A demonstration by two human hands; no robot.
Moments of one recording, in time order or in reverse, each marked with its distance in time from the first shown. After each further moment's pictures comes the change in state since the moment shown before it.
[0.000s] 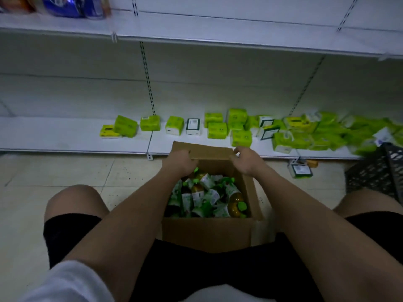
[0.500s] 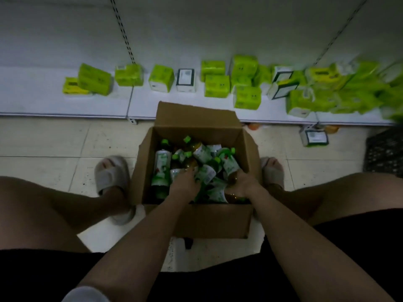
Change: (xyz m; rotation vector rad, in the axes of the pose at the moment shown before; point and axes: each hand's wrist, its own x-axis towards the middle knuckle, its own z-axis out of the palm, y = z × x) left_hand 0.055 -0.025 0.191 -0.157 -0.267 -0.149; right_hand 0.065 0.115 0.138 -0.003 -0.480 0.322
